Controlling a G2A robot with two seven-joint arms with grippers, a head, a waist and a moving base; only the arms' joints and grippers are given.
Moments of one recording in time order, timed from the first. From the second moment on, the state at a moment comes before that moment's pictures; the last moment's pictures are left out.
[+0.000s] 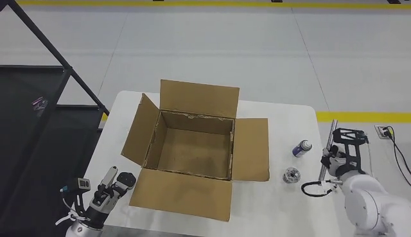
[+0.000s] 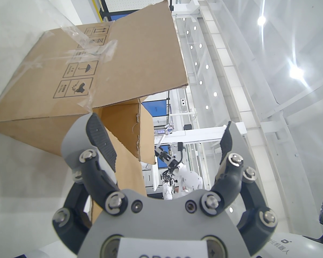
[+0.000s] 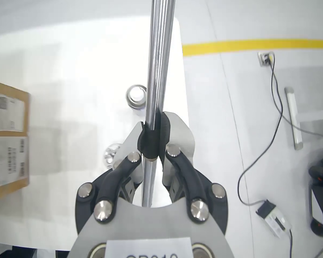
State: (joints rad) left arm 1.71 -1.18 -1.73 -1.82 -0.42 -0.40 -0.47; right arm -1.35 -1.26 1.69 -2.12 -1.31 0.17 0.94
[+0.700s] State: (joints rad) left arm 1.71 -1.18 -1.73 -1.82 -0.42 -0.40 -0.47; right arm -0.83 -1.41 0.72 -1.99 -1.79 0.27 1.02
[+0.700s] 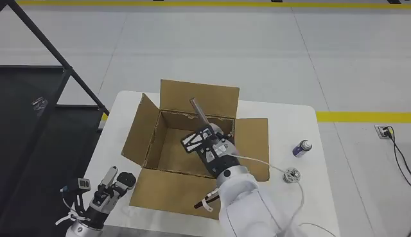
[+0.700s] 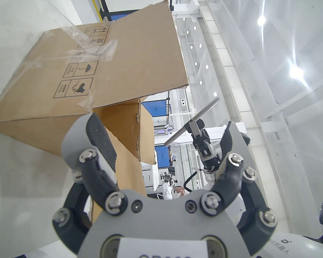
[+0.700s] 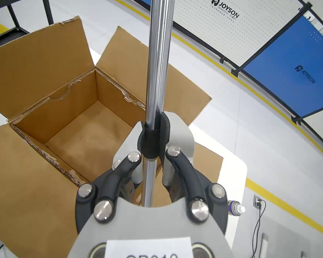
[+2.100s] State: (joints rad) left arm 1.71 -1.18 -1.73 -1.82 -0.42 -0.40 -0.47; right arm -0.34 -1.69 0.57 -0.75 -0.98 -0.13 0.83
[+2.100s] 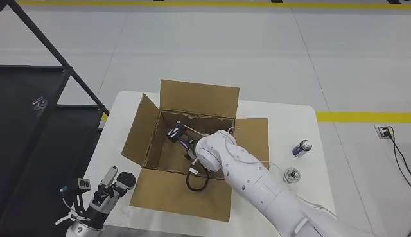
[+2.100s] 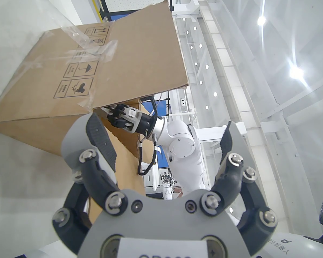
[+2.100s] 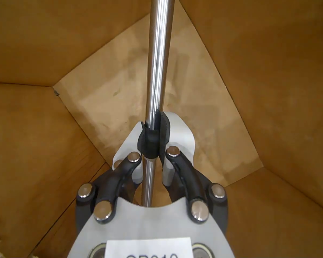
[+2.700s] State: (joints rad) left arm 1.71 -1.18 -1.73 -1.82 -0.42 -0.40 -0.47; right arm -0.26 -1.78 0.55 -0.52 -0.97 -0.14 0.76
